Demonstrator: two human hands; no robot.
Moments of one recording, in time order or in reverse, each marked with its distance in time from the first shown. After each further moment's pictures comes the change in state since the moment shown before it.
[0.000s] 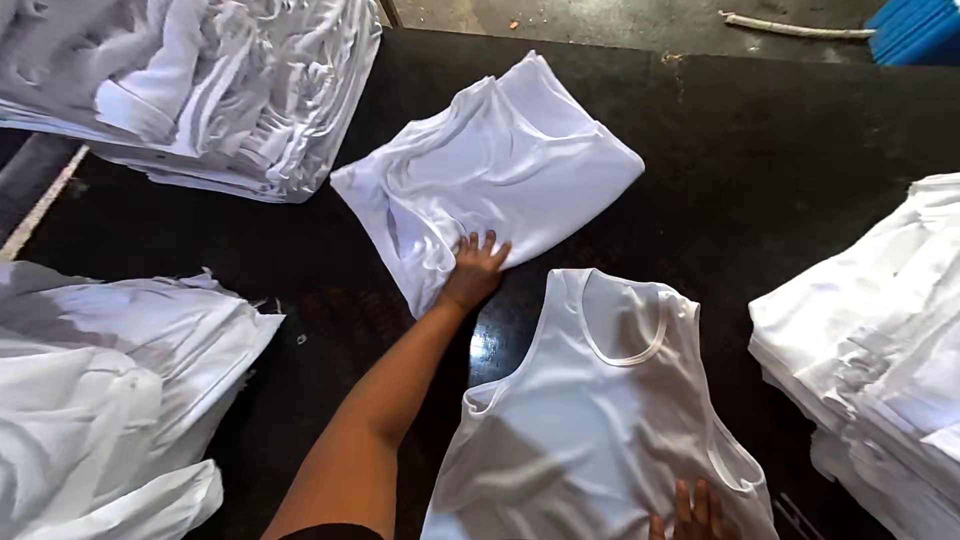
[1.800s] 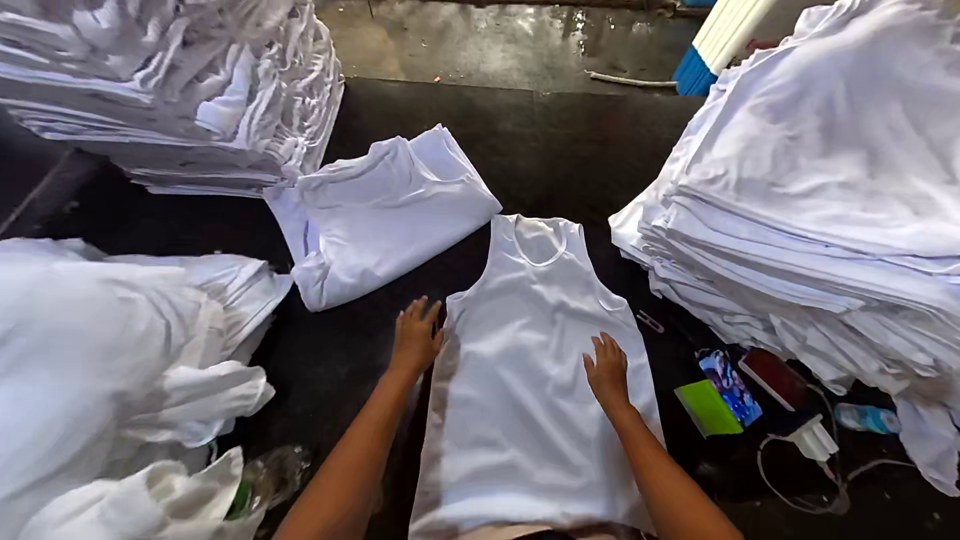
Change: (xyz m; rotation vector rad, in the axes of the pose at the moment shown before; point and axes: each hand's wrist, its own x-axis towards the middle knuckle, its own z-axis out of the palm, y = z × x) left_hand -0.254 0.118 -0.151 -0.281 -0.310 -0.294; right_hand -0.030 -0.022 -0.071 0.338 -0.115 0.095
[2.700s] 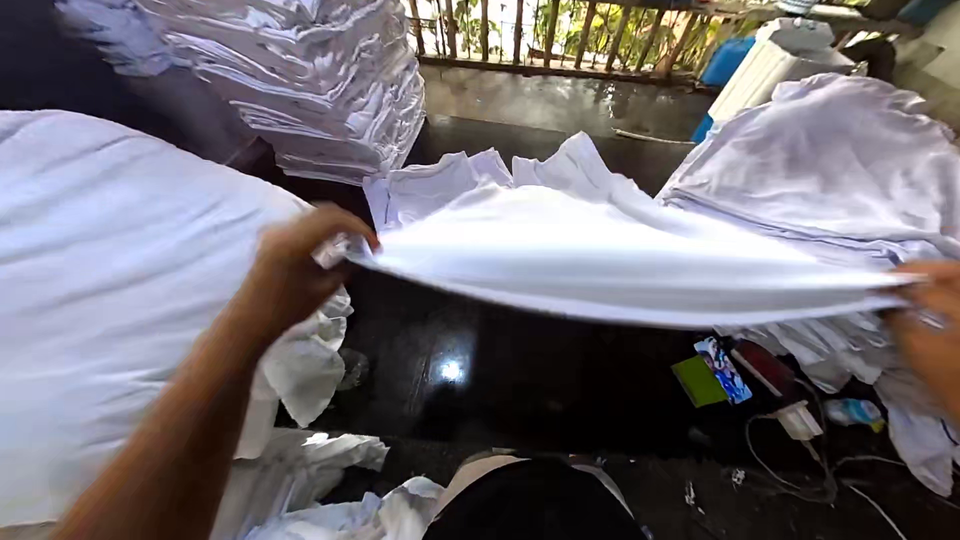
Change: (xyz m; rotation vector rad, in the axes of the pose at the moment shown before) left_hand -0.246 0.050 -0.257 -0.005 0.591 0.658; right_hand -0.182 -0.016 -0.368 -0.262 0.574 -0.516
